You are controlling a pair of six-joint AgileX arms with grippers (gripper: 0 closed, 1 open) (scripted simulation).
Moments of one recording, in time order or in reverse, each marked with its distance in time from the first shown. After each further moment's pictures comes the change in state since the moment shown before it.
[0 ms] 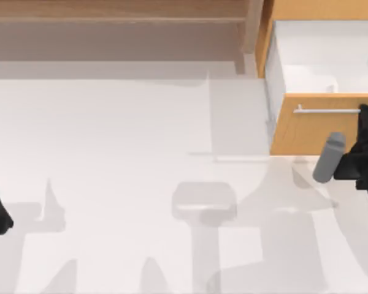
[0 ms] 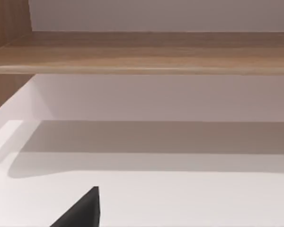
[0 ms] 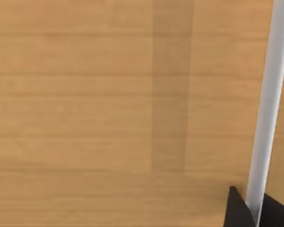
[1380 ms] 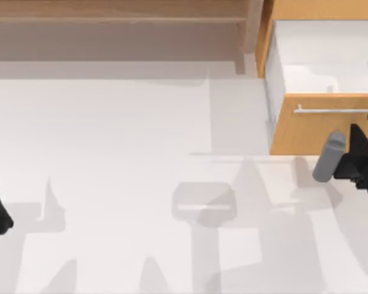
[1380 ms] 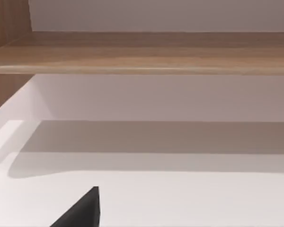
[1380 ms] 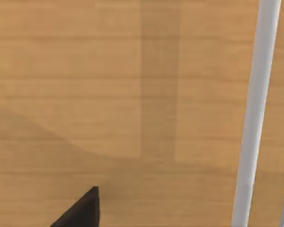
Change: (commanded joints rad) left arm 0.000 0.000 0.000 0.000 0.000 0.000; right arm -0.001 -0.002 0.001 0.003 0.000 -0.003
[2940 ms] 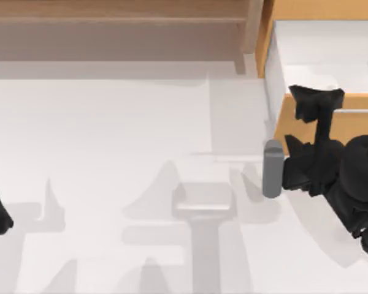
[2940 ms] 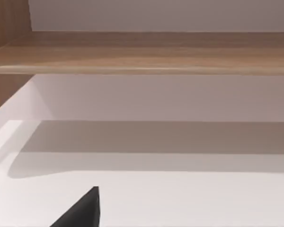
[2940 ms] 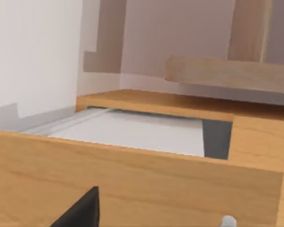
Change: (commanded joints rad) left arm 0.000 0.000 0.000 0.000 0.000 0.000; right arm 0.232 -0.254 0.107 -0.558 -0.055 0.005
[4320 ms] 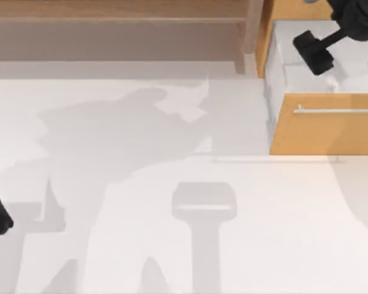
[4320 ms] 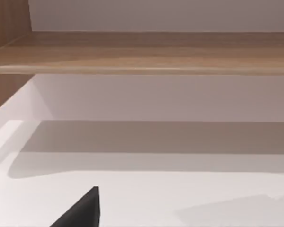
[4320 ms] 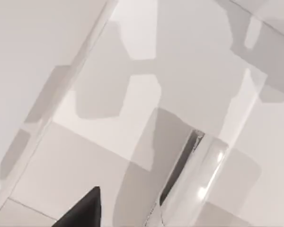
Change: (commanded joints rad) left arm 0.000 0.000 0.000 0.000 0.000 0.000; right arm -0.308 0.288 1.412 -2.055 -0.195 1.243
